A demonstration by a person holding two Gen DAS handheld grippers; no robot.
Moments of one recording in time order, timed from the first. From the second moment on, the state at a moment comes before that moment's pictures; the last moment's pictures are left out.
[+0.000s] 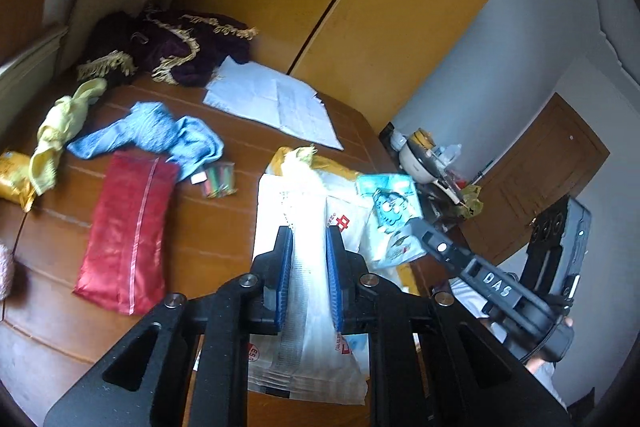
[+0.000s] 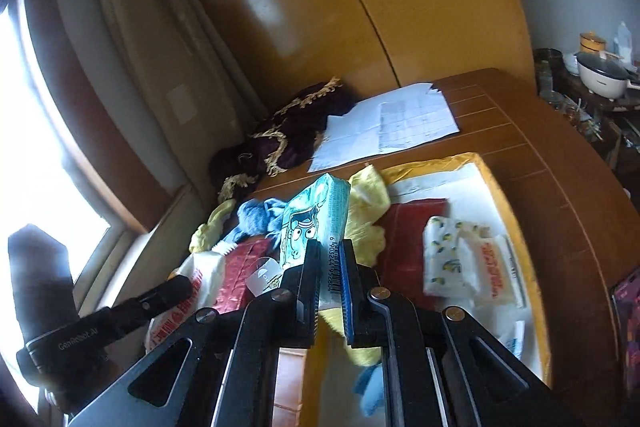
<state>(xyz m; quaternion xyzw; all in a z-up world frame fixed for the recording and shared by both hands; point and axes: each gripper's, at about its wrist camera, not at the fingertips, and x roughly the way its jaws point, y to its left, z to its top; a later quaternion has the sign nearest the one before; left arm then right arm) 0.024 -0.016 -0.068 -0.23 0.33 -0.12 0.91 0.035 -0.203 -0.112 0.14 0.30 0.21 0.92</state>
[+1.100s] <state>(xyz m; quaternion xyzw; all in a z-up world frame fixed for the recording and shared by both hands) 0.163 -0.099 -0.111 -0.17 0.37 -0.10 0.91 0.159 -0.241 -0.181 0.13 0.40 0.11 0.90</state>
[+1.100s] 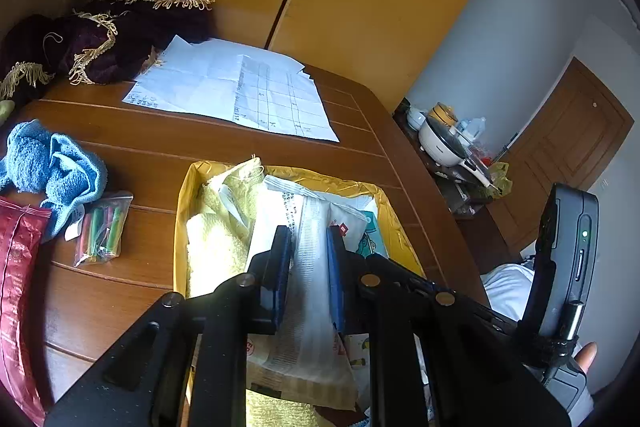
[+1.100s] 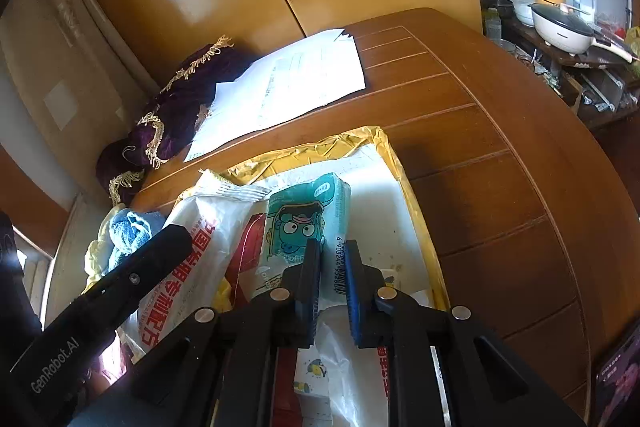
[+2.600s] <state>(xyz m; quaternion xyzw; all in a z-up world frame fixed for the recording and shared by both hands) -0.042 0.131 -0.119 -0.24 0.27 0.15 0.92 0.008 -0.036 -0.178 0.05 0.37 0.38 0.85</state>
